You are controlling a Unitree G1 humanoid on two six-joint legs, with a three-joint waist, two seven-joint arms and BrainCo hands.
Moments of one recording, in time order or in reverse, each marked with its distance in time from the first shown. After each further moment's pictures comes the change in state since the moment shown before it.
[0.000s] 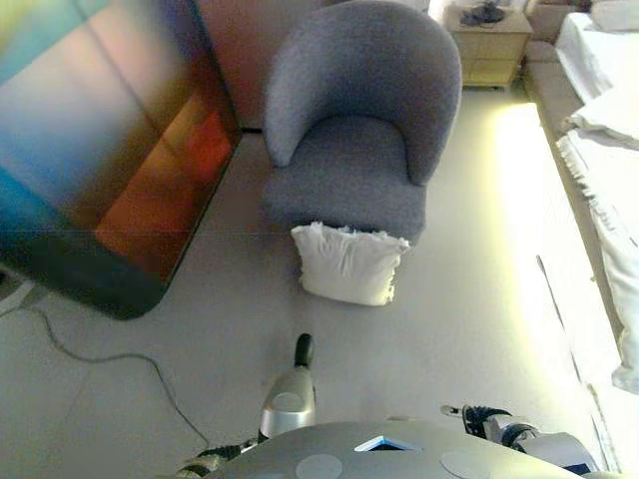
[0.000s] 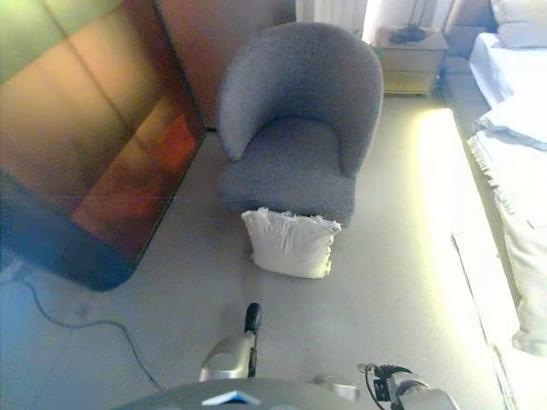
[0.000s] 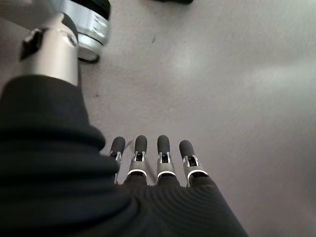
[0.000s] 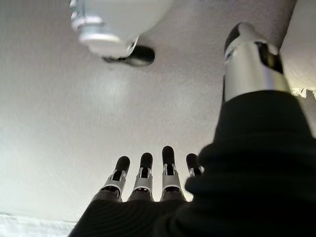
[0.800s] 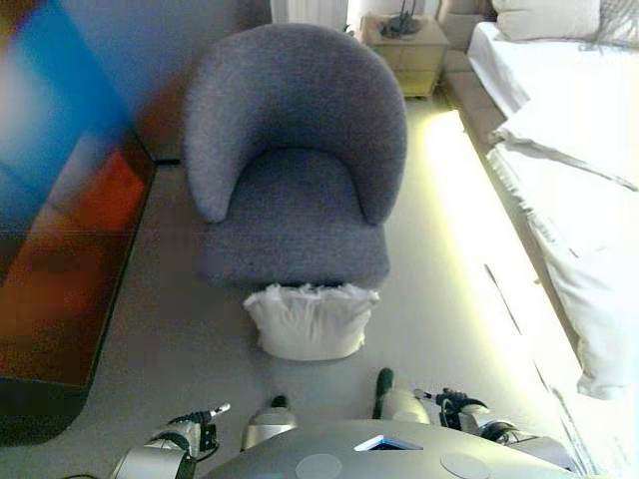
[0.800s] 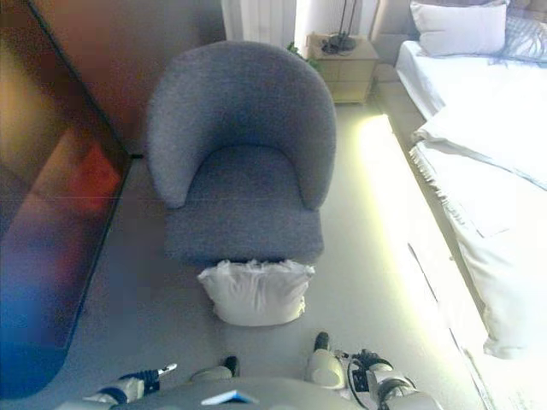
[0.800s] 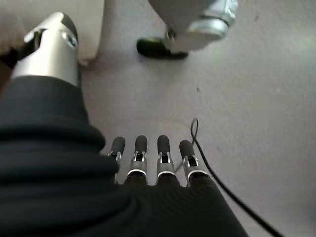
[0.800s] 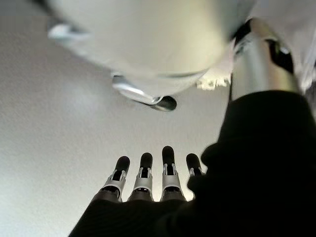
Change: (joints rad) left arm -0.078 0.082 0.012 -0.004 -0.079 0.016 0.013; right arm 0.045 0.049 0.012 -0.100 -0.011 -0.068 0.014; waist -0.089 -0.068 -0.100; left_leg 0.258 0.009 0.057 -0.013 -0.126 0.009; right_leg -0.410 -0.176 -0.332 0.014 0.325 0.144
